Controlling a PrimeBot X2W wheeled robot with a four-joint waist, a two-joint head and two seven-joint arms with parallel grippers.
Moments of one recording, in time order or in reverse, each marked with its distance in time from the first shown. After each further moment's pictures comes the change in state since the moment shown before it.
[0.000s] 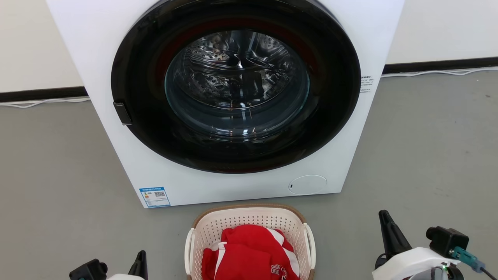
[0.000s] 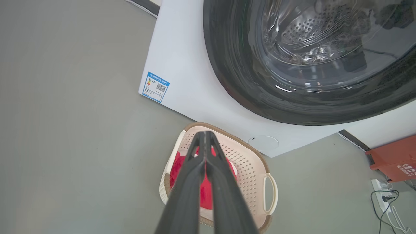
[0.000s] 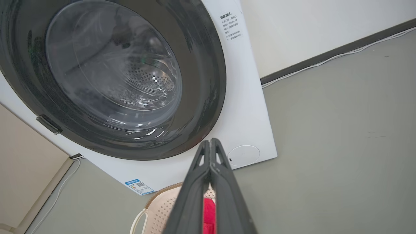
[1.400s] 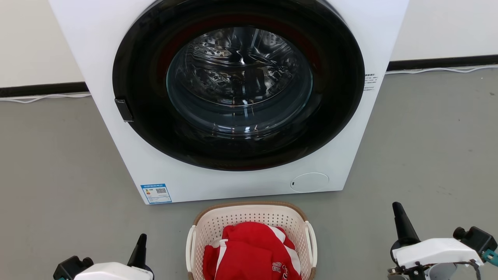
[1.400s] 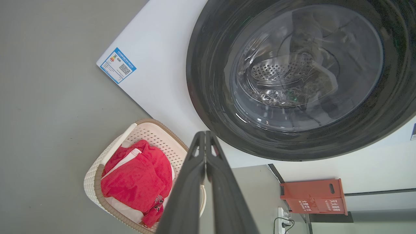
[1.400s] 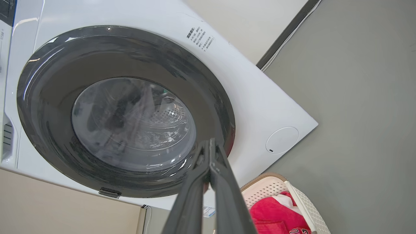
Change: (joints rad) left arm -0.004 -0.031 0.092 -0.103 -0.370 -0.070 0.120; right arm 0.000 0.016 -0.071 -0.081 0.503 0.000 0.118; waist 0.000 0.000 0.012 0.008
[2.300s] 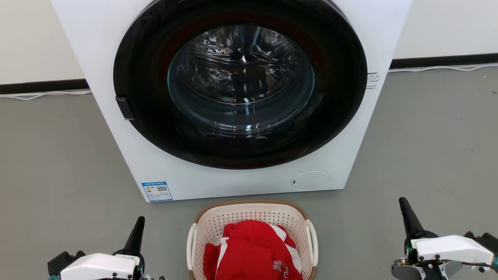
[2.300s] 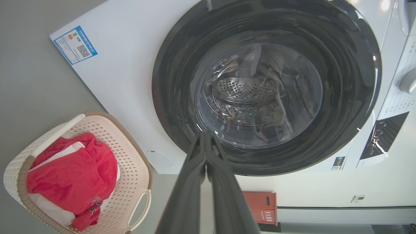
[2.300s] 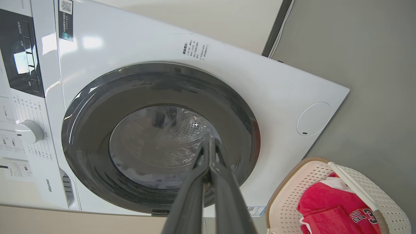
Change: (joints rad) left arm -0.015 -0.023 0.059 -0.067 -0.239 -0.044 0.074; right arm 0.000 0.008 -0.045 -0.044 0.326 0.000 0.071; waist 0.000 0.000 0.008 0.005
